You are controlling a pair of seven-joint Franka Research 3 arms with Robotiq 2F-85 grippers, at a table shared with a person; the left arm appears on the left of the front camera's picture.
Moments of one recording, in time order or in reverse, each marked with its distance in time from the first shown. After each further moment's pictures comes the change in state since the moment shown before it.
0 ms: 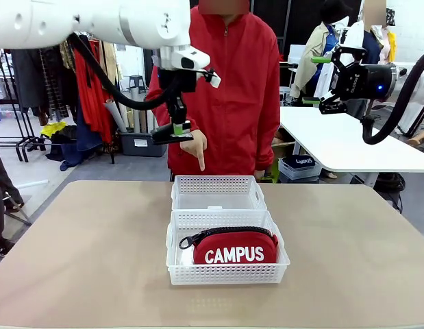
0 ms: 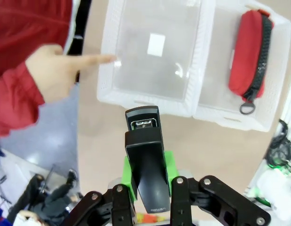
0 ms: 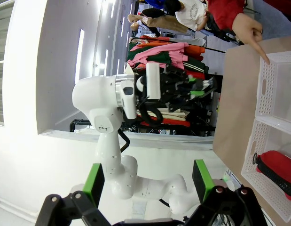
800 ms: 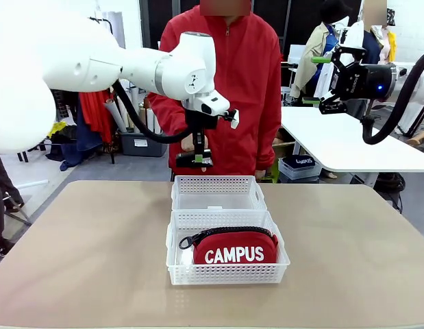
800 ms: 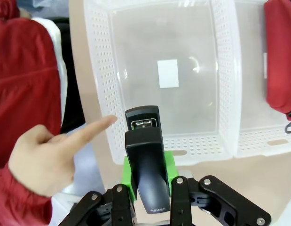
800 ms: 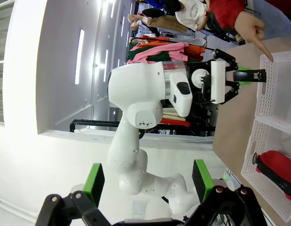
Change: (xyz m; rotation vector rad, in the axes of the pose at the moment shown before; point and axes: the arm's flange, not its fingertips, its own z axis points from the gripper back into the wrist) left arm 0.061 0.004 -0.112 0.030 -0.001 -0.281; right arm 0.000 0.000 0.000 0.000 0.000 0.000
